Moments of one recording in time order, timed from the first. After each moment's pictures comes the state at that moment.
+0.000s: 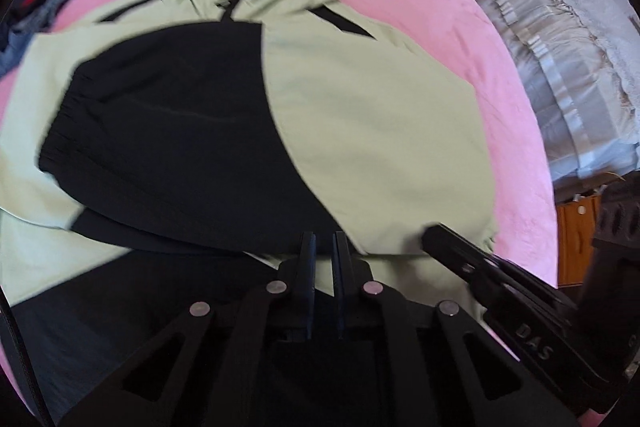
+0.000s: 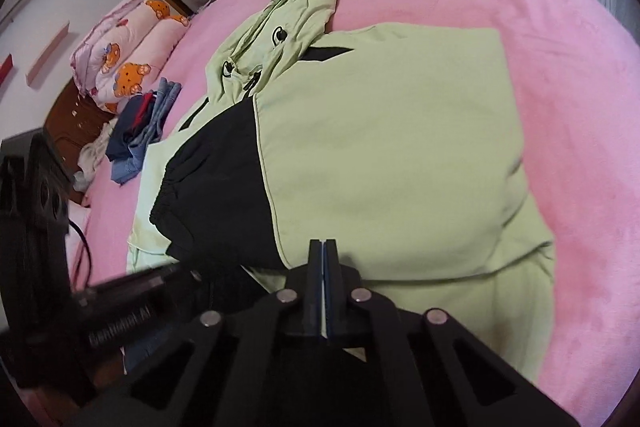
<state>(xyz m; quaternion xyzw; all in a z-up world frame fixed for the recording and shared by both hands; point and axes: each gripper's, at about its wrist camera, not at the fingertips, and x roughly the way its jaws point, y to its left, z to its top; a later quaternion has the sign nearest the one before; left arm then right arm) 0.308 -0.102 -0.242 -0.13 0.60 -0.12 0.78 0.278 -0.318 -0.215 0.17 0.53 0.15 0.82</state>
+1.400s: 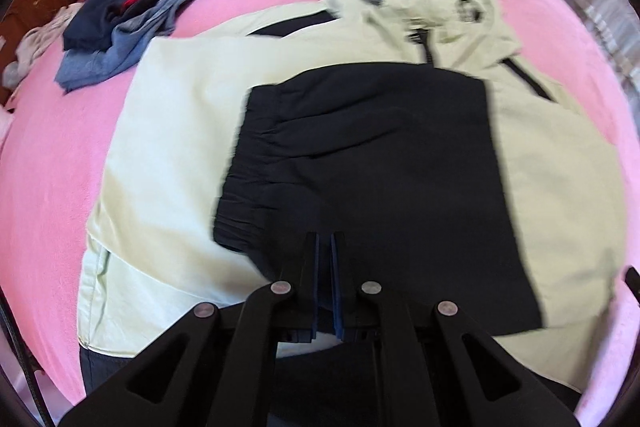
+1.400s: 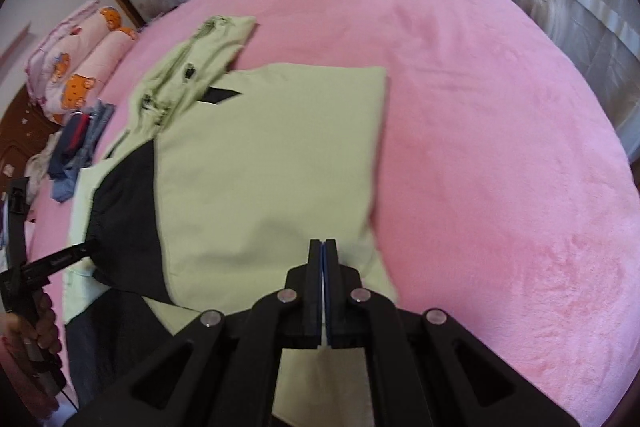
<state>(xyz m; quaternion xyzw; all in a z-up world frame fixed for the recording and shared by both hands) 0.340 -0.006 -0.246 -0.05 0.59 0.07 0.81 0.293 -0.390 -0.204 0.11 0.51 0.06 0.85</state>
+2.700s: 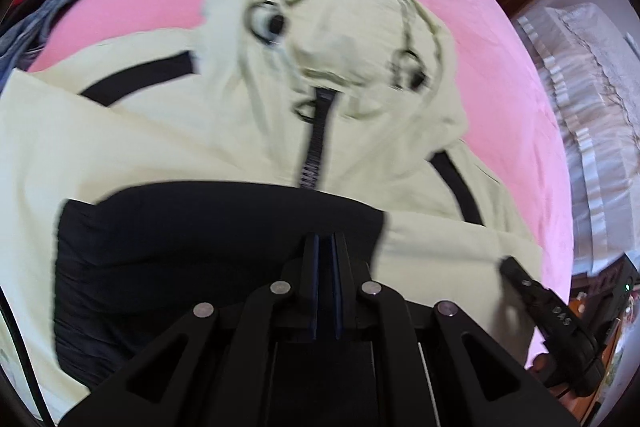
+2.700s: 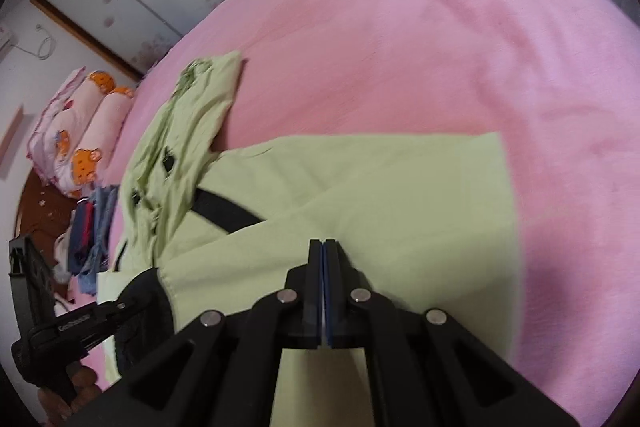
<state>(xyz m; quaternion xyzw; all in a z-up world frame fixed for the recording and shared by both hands) 0.460 -0.033 -0.275 -0.20 0.58 -0.02 0.79 0.436 -0.379 -0.253 0.23 0.49 0.04 0.84</state>
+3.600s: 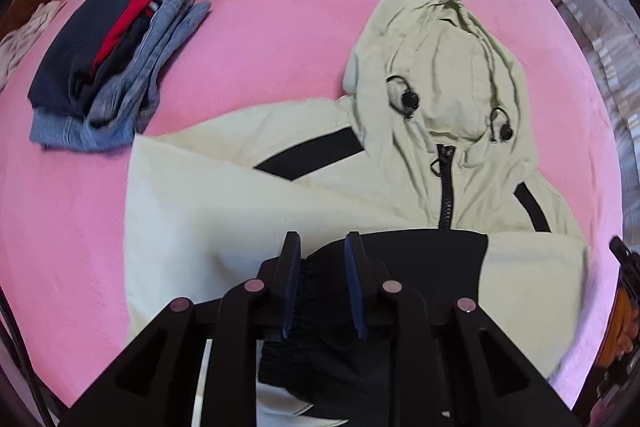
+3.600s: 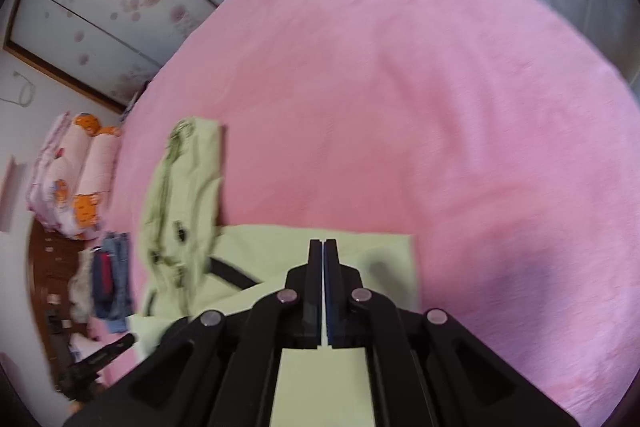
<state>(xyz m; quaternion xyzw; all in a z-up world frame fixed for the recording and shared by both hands) 0.479 0.052 -0.206 -0.08 0.61 0.05 0.78 0.464 -0.433 -0.185 0.29 0.52 0.03 0.80</state>
